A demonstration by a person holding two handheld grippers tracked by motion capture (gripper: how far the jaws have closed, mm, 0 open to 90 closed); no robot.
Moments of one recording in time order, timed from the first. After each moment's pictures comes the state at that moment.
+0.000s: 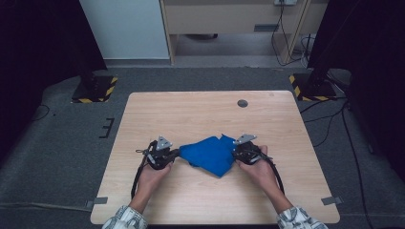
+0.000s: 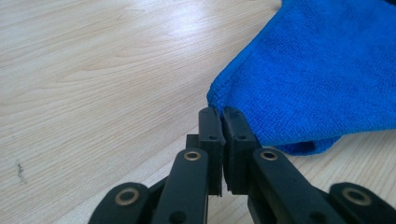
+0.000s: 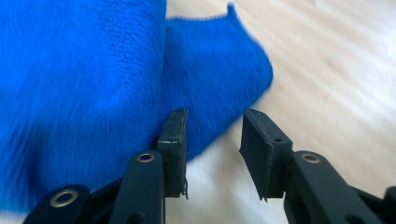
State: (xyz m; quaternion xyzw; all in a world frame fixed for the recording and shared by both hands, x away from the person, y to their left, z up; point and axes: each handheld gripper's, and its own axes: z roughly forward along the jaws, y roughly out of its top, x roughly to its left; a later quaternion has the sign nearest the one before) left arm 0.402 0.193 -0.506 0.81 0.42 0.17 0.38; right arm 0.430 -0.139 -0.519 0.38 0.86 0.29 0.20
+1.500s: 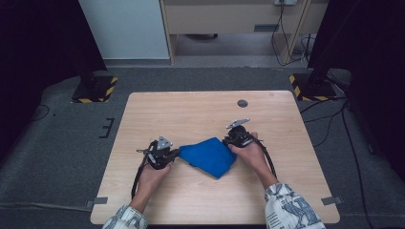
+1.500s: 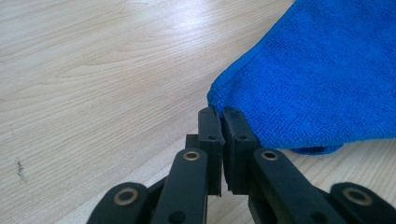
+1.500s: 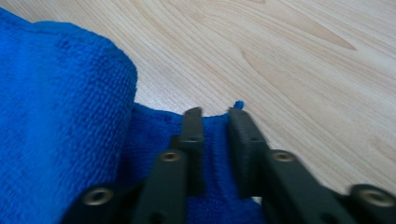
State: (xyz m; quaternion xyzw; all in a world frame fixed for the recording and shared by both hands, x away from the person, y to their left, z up) left arm 0.406 0.193 -0.511 0.81 0.42 0.17 0.38; right arm 0.493 -0.119 -0.523 0.38 0.85 0.33 0.12
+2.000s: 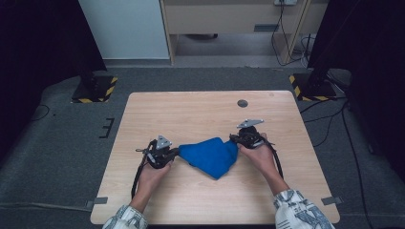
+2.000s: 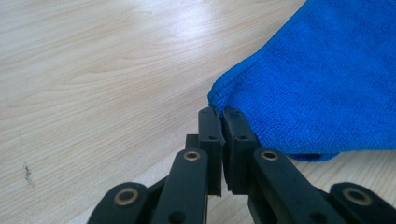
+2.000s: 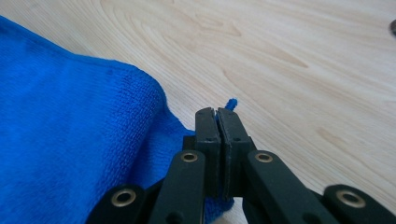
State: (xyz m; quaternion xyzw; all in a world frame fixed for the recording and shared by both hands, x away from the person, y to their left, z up) left arm 0.406 0.193 -0.507 0.80 0.42 0.18 0.39; right arm 0.474 -0.147 -0.499 0.39 0.82 0.39 0.14
